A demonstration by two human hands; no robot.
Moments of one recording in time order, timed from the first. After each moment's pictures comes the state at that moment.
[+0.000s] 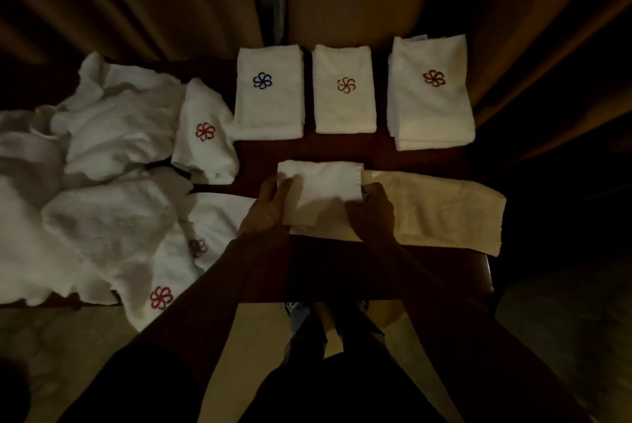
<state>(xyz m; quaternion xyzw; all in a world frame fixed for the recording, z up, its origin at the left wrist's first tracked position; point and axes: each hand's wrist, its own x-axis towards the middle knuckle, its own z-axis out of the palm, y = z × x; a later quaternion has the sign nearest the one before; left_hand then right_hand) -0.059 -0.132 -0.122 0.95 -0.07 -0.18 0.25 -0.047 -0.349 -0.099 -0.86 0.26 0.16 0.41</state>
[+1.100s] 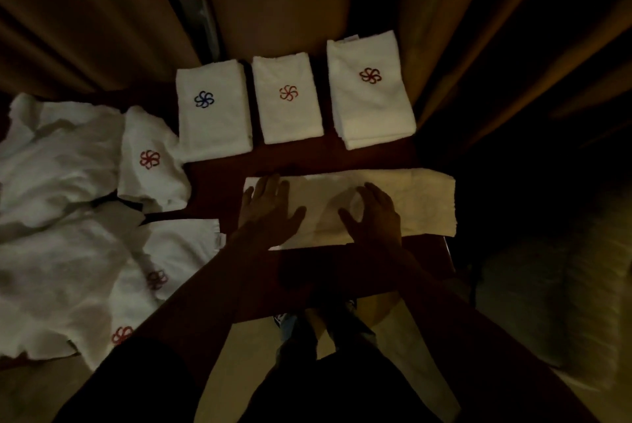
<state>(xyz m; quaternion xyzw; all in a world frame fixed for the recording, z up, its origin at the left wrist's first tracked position) -0.023 -0.225 -0.116 0.98 -0.14 -0.11 0.06 -0.075 -0.443 -0.118 -0.95 0.13 0.07 0.28</state>
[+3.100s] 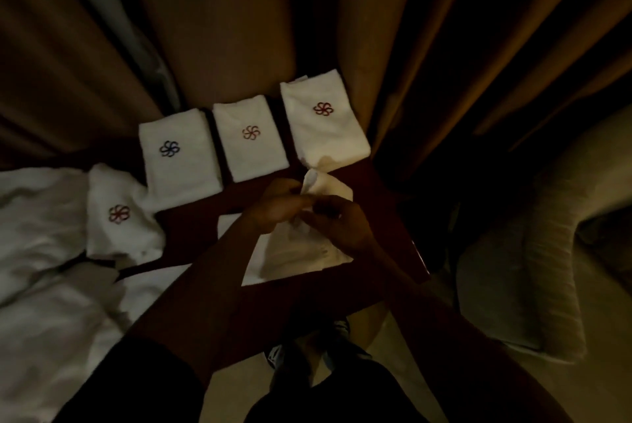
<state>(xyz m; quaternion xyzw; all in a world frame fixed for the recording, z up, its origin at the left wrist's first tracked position) 0.037 -0.301 -0.043 0.81 -0.01 -0.33 0.48 -0.059 -0.434 -0.044 -0.80 0.19 0.08 0.56</state>
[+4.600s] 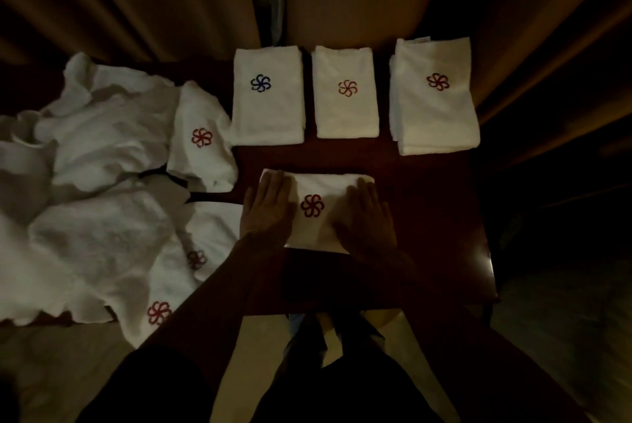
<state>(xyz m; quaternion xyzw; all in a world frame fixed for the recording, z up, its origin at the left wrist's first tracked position) -0.036 -0.133 -0.144 0.98 -0.06 -0.12 0.12 -0.050 -0.351 -0.125 -0.96 -0.03 0.22 0.17</state>
